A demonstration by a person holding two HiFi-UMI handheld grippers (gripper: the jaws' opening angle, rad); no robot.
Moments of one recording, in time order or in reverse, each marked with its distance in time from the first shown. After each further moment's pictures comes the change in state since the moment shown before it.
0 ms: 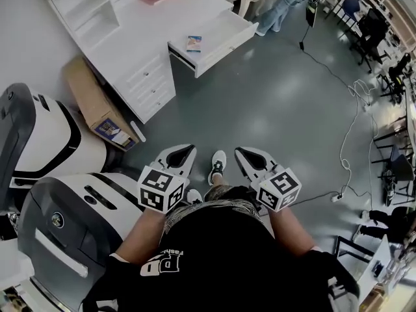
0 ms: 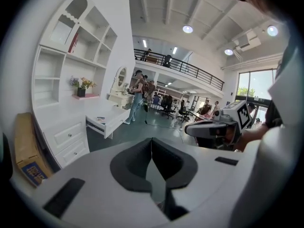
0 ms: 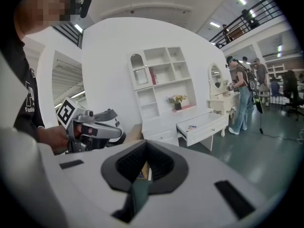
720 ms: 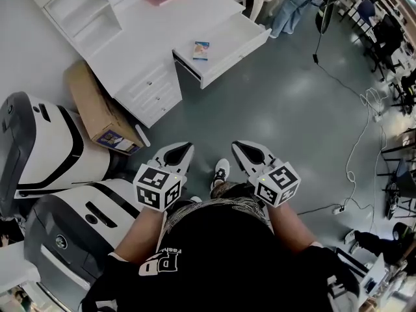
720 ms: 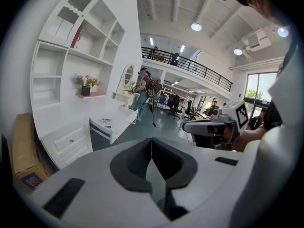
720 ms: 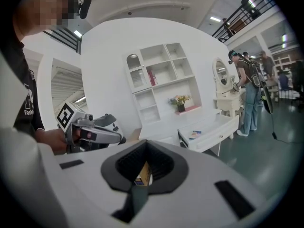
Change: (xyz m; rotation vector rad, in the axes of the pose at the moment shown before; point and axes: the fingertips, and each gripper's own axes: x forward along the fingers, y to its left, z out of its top) left arm 0.072 0.071 0.054 -0.047 0.024 0.062; right arm 0.088 -0.079 0.053 0.024 -0.015 0.084
